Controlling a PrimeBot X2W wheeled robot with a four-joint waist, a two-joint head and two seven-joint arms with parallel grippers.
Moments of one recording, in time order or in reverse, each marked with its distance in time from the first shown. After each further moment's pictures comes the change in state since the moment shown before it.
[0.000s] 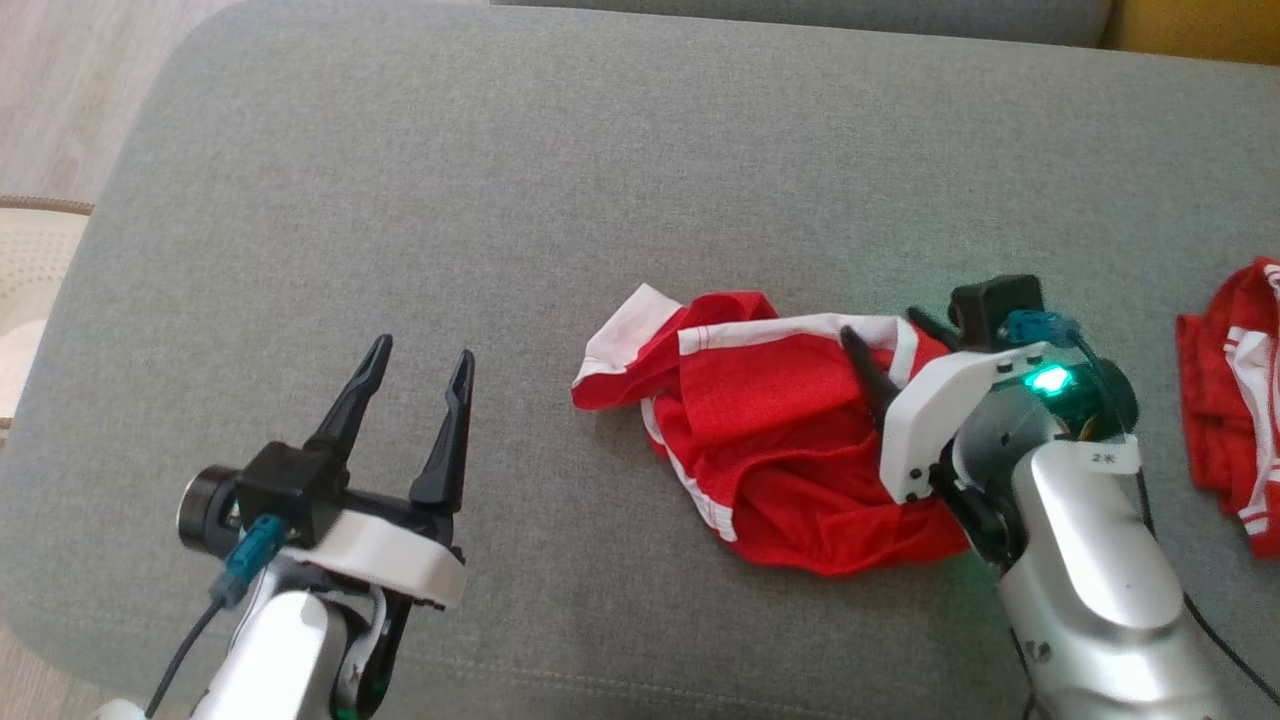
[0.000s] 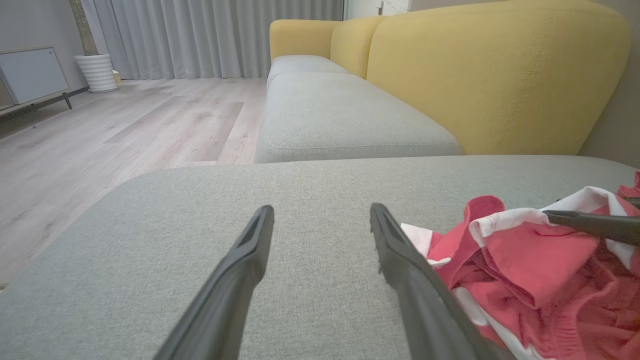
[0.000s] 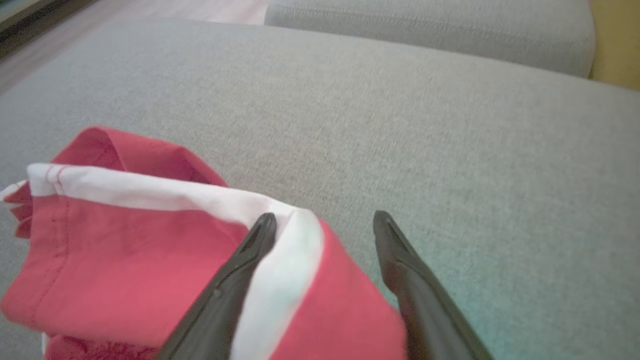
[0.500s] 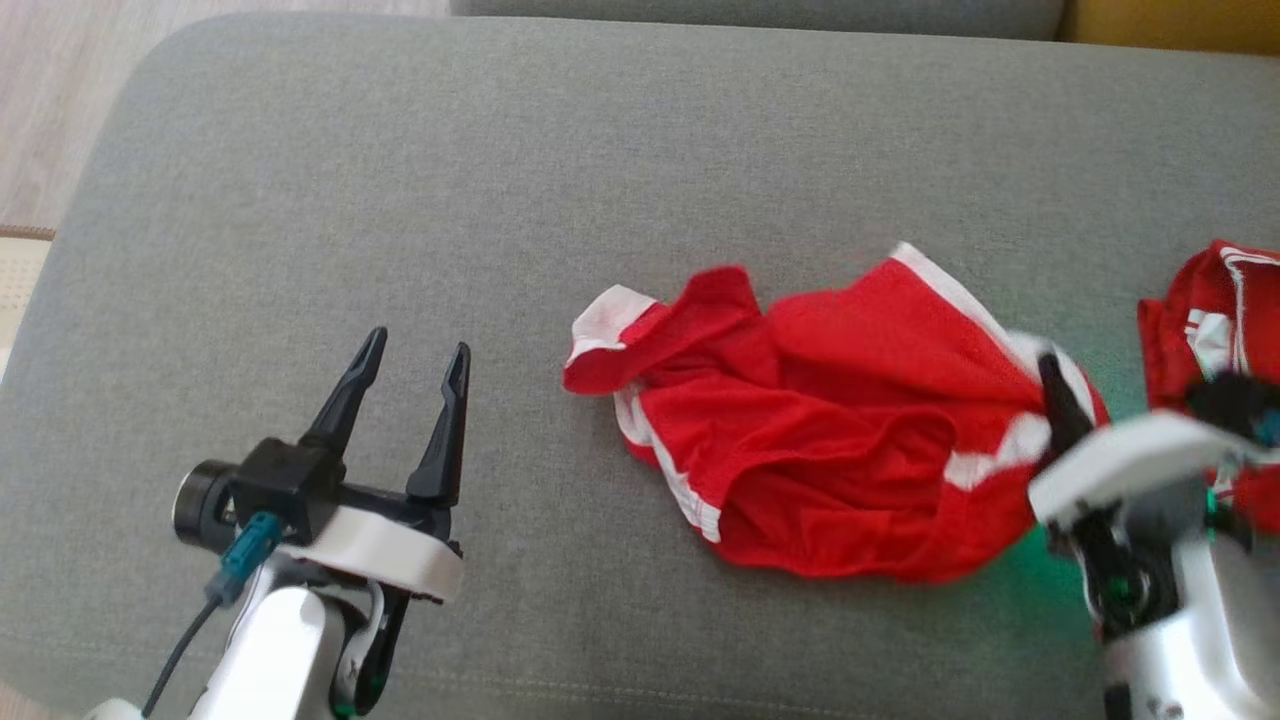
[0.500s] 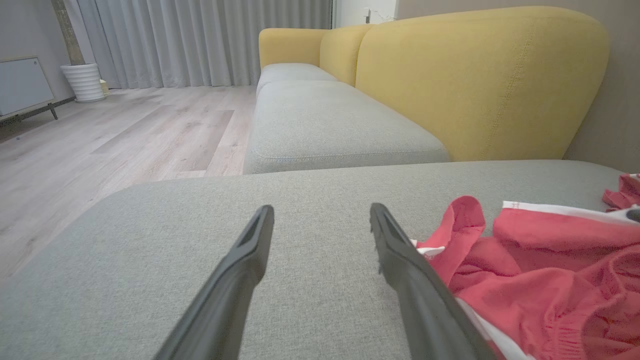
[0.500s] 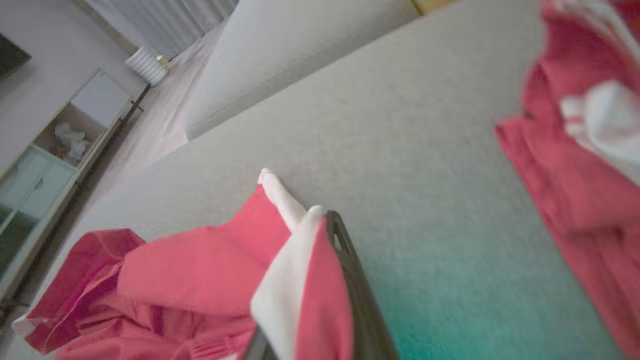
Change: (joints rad) left arm -0.001 -0.018 0.030 -0.001 0.026 -0.018 -0.001; right arm 0.157 0.006 -0.296 -0.079 0.379 0.000 -0.092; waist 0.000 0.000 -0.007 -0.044
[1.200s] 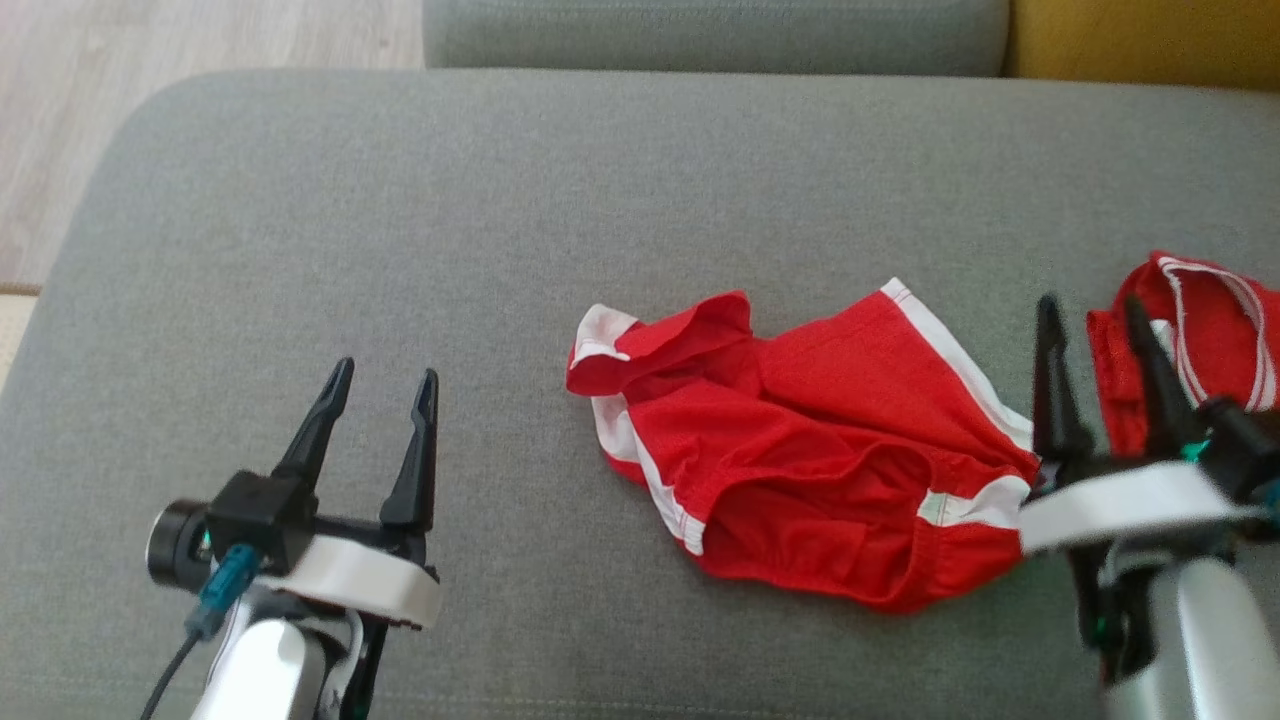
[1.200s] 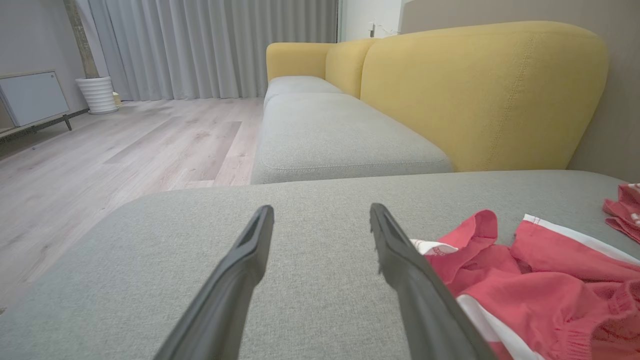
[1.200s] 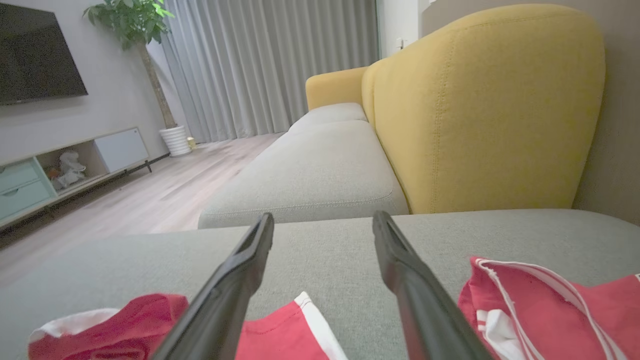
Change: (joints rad) left arm 0.055 -0.005 0.052 -0.018 0.019 0.011 0.000; right arm 0.100 0.010 0.037 -0.218 -0.293 0.000 -0.363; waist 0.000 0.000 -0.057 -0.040
